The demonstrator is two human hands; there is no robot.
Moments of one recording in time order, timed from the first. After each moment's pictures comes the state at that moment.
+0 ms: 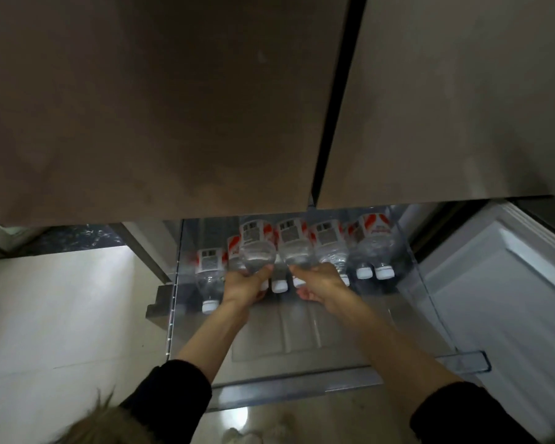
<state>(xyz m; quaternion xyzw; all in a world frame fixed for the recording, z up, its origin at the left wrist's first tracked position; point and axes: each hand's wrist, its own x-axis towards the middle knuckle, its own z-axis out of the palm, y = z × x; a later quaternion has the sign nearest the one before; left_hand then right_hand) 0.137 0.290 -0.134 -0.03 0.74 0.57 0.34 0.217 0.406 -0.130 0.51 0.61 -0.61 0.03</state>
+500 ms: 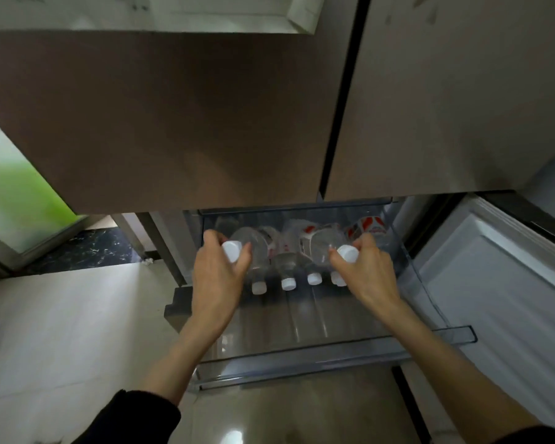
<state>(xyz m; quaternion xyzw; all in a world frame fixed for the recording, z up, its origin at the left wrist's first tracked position) 0.152 0.215 -0.045 0.24 0.85 0.46 0.00 0.281 0.377 -0.045 0.45 0.82 -0.32 -0.15</state>
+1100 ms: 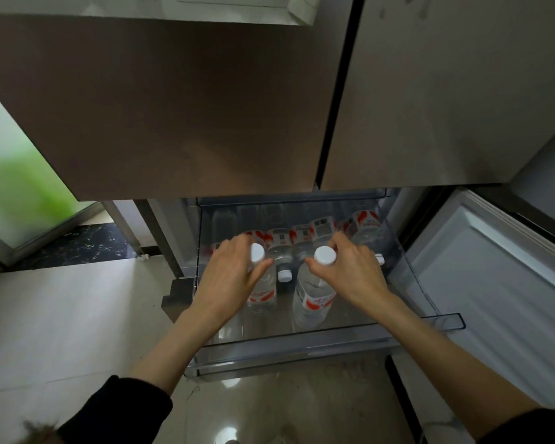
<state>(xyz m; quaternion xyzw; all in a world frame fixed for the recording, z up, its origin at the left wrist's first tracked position) 0.163 0.205 -0.052 0.43 0.85 0.29 0.02 0.288 0.357 -0.036 0.34 0.90 -0.23 -0.12</state>
